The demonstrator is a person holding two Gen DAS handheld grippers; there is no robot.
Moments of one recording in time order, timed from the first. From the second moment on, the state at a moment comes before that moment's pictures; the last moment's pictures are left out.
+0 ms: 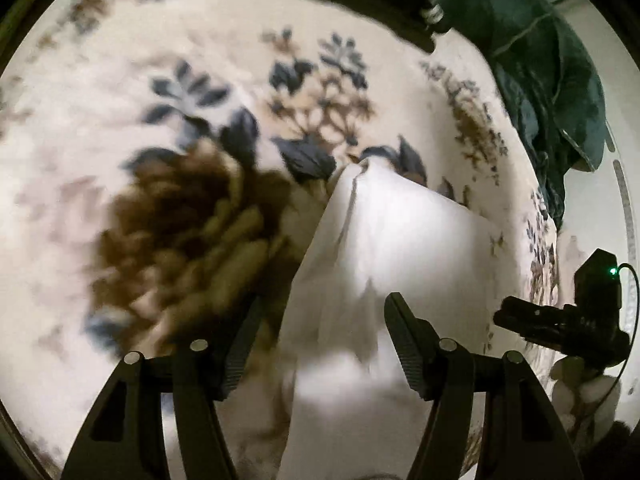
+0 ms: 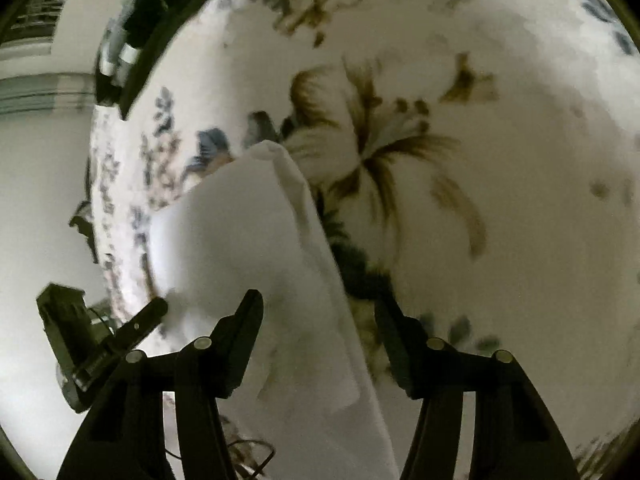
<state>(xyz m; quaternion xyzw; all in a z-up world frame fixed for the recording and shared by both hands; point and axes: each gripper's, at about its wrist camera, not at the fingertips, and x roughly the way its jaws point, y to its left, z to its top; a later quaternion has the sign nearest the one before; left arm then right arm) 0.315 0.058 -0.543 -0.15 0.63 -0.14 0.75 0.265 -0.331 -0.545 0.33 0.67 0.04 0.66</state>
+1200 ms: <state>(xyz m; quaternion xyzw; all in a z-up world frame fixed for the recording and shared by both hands) 0.044 0.063 -0.620 -0.29 0.69 -0.10 0.65 -0.044 -0.294 -0.611 0.42 0.73 0.07 0.54</state>
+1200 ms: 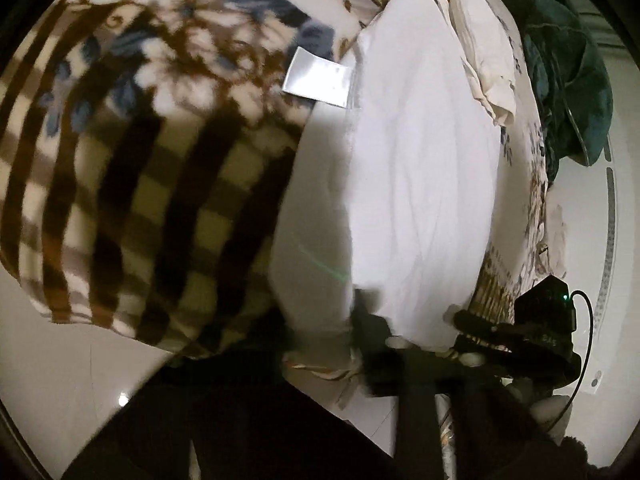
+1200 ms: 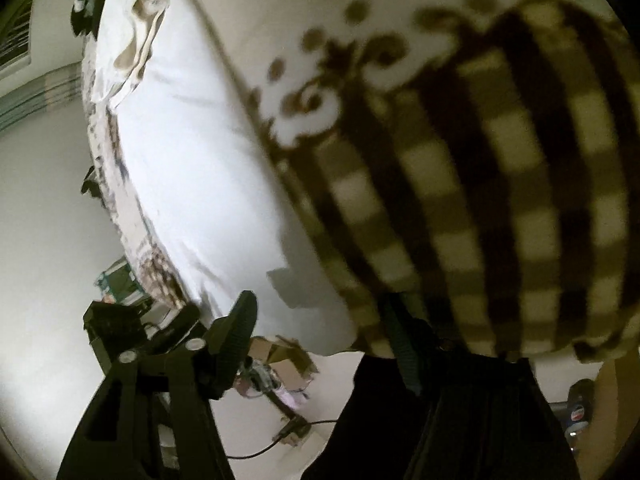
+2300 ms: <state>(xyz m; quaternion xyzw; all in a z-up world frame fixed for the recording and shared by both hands) 0.320 0.059 -0.552 -0.43 0.57 -0.14 0.69 0.231 -0.332 -0.502 0.48 0.57 0.11 0.66</state>
